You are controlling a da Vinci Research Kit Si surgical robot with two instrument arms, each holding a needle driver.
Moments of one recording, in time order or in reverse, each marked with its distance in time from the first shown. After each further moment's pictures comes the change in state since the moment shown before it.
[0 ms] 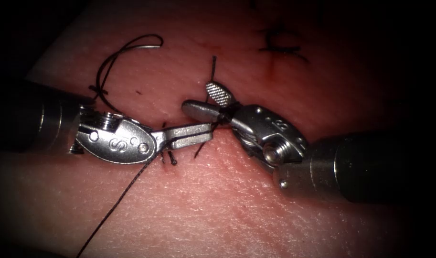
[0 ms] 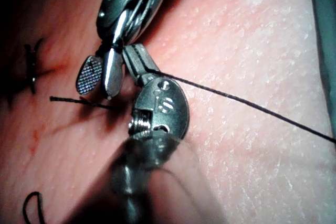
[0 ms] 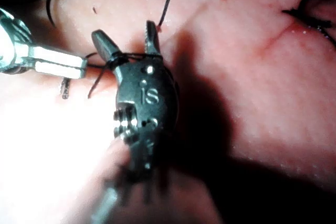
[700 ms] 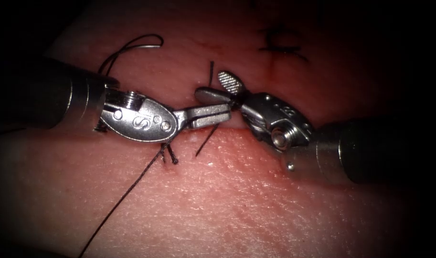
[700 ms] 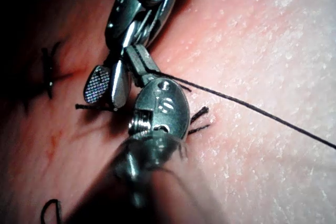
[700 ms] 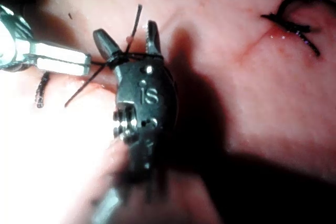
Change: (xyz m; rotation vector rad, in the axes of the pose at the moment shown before) right arm -0.001 0.003 0.002 -0.056 -0.045 0.014; left arm -0.001 -0.001 0.003 -0.015 0.012 0.002
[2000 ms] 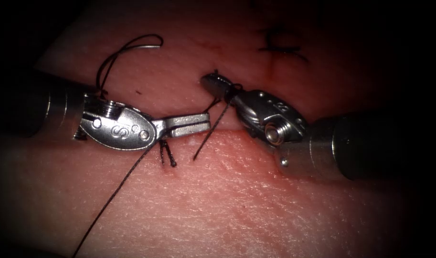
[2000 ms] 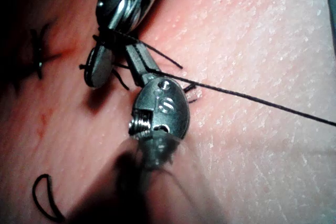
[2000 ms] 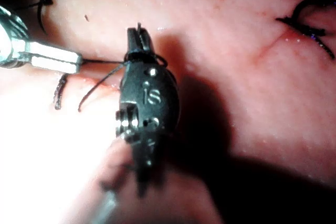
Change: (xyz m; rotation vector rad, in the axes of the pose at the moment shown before) right arm 0.000 -0.007 -0.002 0.137 -0.036 -0.050; left arm -0.001 -0.001 -0.003 -0.010 0.008 -0.012
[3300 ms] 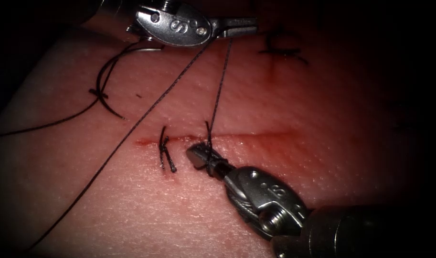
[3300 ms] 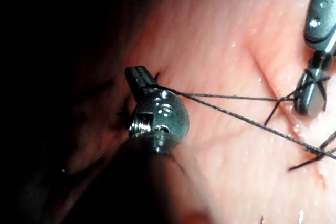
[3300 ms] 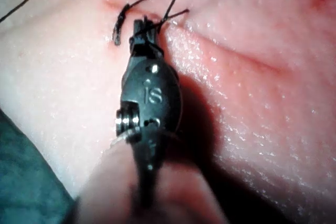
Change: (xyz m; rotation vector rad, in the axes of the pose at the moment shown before) right arm -0.006 -0.008 -0.009 0.082 -0.044 -0.084; left arm 0.004 -0.015 0.012 0.104 -0.184 0.200
